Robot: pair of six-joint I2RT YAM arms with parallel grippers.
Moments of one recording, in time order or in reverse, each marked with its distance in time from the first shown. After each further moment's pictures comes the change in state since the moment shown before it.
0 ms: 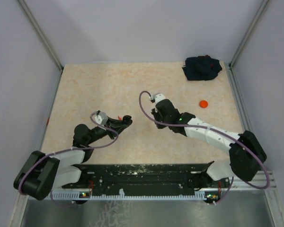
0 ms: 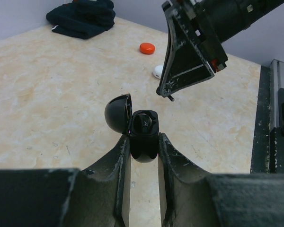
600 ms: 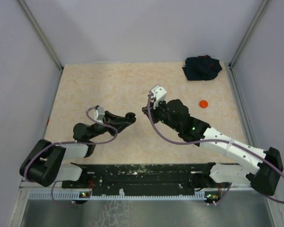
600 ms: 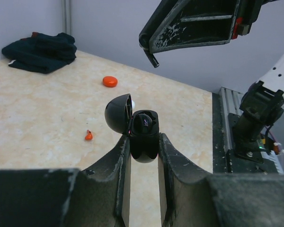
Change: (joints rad) left arm -0.002 0.140 0.077 0.303 0.103 -0.255; right arm 0.164 -0.280 0.046 0.245 0.017 -0.154
